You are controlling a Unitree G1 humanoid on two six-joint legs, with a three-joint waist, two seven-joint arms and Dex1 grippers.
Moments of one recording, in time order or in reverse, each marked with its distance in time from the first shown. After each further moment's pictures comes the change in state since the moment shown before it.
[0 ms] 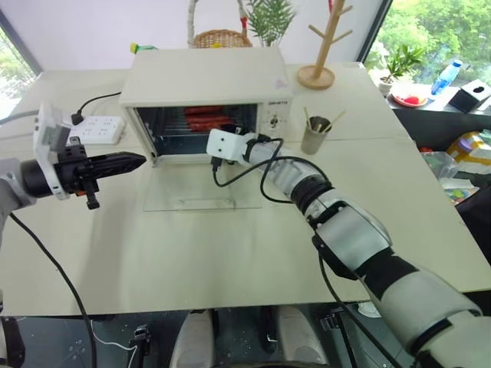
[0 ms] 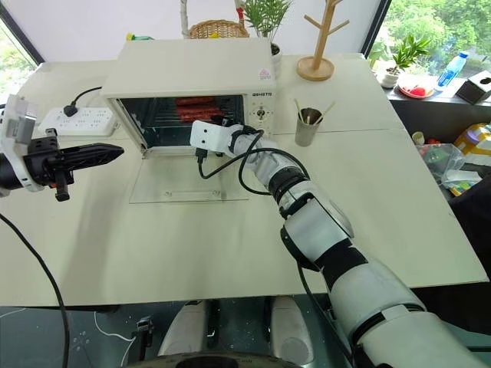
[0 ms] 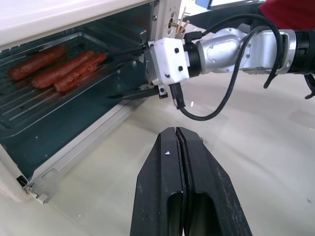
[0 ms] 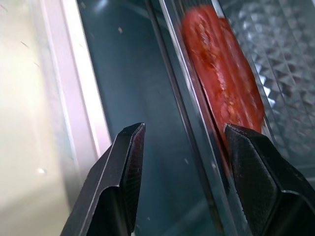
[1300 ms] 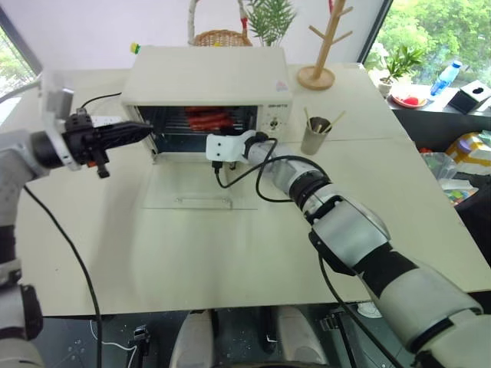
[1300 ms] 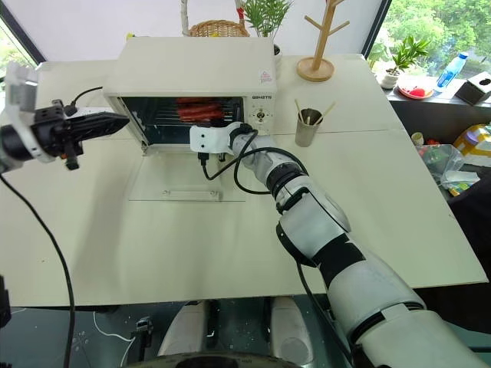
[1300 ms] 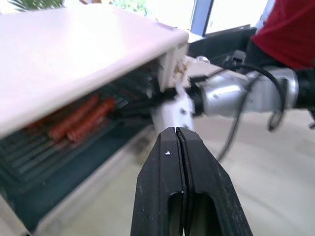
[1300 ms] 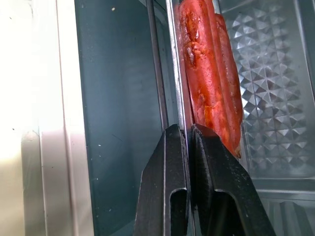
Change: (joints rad) left arm -0.294 -0.070 -0.149 0.221 0.065 -0.068 0.009; right arm -0.034 0.018 0.032 0.066 -0.176 -0.045 -0.123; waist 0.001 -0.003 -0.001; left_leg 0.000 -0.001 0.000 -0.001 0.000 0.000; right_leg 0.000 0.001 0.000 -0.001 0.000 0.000
